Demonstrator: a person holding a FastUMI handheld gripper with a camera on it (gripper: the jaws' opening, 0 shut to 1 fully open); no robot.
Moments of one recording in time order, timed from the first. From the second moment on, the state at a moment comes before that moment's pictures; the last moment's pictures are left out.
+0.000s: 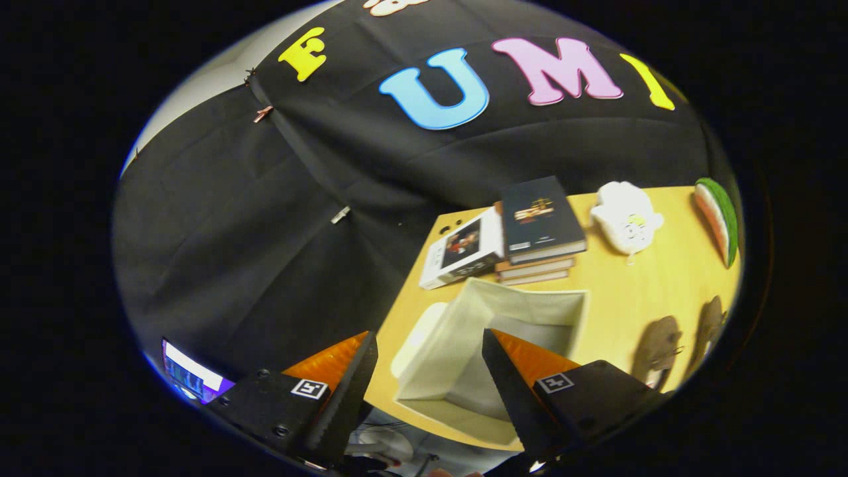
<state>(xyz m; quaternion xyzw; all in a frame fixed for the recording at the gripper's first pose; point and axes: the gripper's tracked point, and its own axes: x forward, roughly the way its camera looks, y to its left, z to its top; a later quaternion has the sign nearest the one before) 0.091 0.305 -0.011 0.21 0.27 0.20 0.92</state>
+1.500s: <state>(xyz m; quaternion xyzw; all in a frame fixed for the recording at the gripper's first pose) 0.067 0.020 -0.312 0.12 0.49 0.05 0.86</state>
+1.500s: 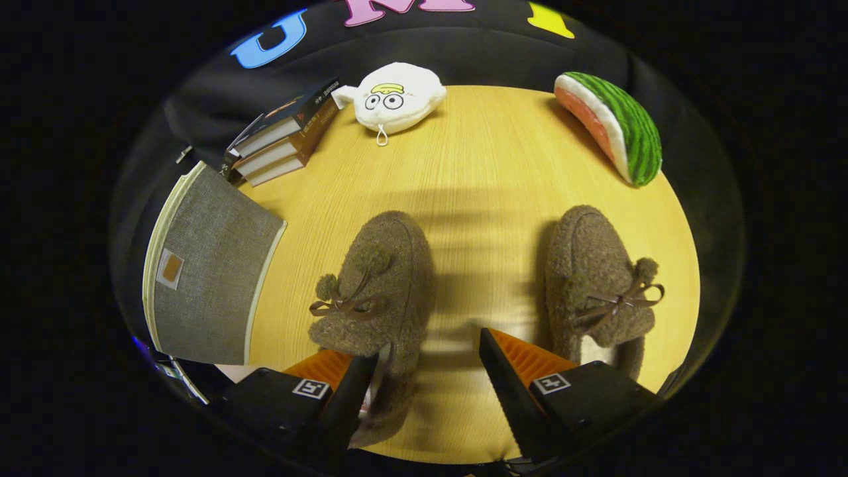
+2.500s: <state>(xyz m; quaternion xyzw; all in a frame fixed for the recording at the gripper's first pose) 0.037 0.048 -0.204 0.30 0.43 0.00 0.85</state>
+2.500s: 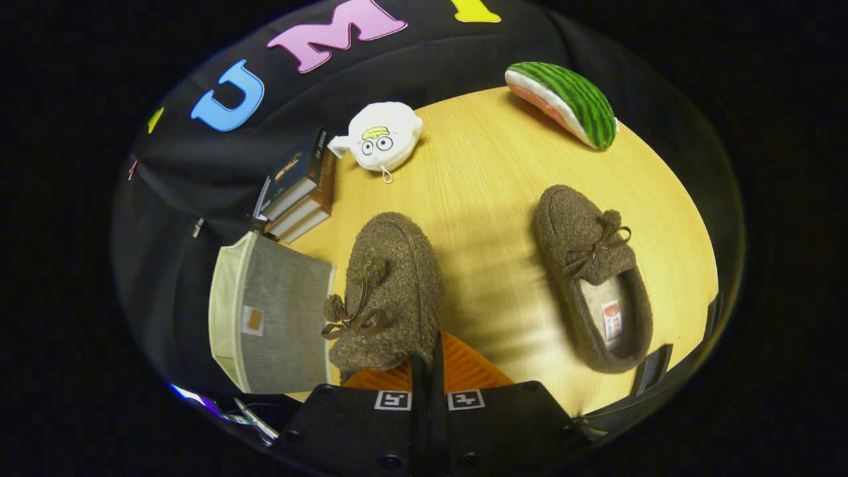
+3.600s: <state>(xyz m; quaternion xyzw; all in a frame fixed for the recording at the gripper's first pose) 0.111 0.295 -0.058 0.42 0.37 0.04 0.83</state>
